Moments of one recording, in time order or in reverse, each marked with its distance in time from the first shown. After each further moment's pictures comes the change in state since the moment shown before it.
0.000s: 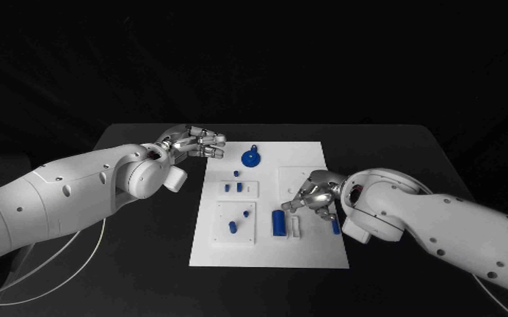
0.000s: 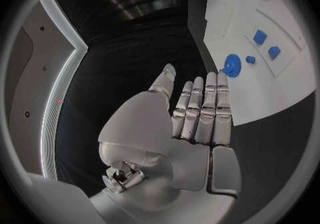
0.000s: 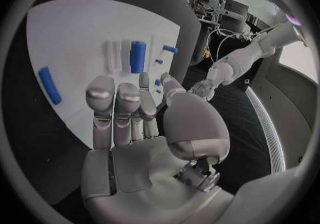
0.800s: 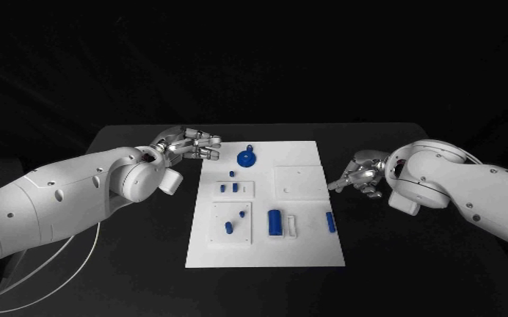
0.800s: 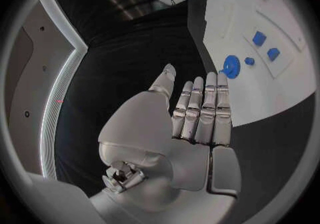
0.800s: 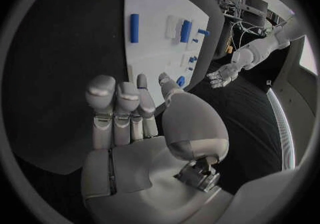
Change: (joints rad) left arm -0.005 -0.001 0.000 0.004 -0.002 0.000 0.001; left_hand 0.004 -0.004 0.002 -0.002 0.000 0.000 0.000 0.000 0.000 0.000 0.000 0.000 0.000 0.000 0.000 0.000 0.000 0.000 0.000 0.000 0.000 0.000; right arm 0.039 -0.137 0.063 -0.134 -0.036 0.187 -0.020; right_hand 0.014 0.011 0.035 -0.010 -0.063 -0.046 0.032 0.000 -0.151 -0.020 0.020 -0.023 -0.035 -0.003 0.017 -0.011 0.001 0.000 0.002 0.019 -0.024 0.002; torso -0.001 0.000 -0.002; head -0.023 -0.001
